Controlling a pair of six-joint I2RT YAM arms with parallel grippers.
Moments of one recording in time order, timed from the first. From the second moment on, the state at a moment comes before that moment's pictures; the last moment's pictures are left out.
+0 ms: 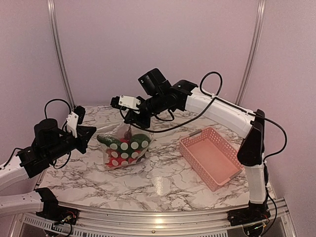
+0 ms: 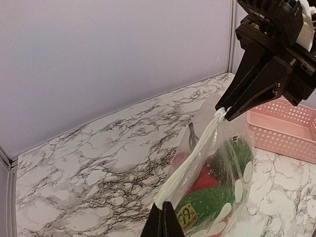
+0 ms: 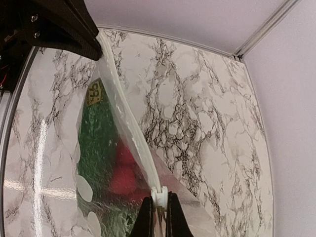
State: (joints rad) left arm -0.65 0.72 0.53 -0.04 -0.08 0.03; right arm 0.96 2.14 2.22 -0.78 -0.25 -0.60
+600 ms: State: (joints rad) left arm -0.65 0.76 0.52 -0.01 -0.10 0.00; right arm 0.86 2.04 2.09 -0.87 -0.19 -0.66
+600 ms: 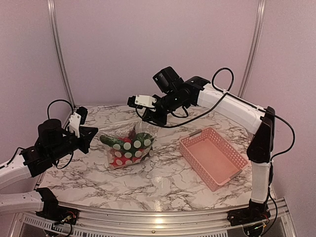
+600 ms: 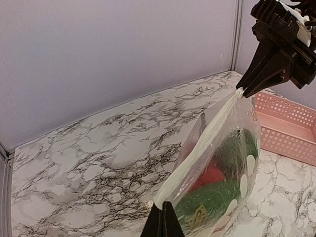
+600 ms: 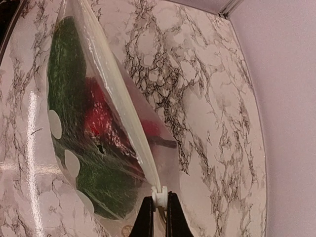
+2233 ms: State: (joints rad) left arm -0.59 1.15 0.66 0.13 0.01 -0.06; right arm 0.75 1.89 1.79 -0.89 -0.18 -0.71
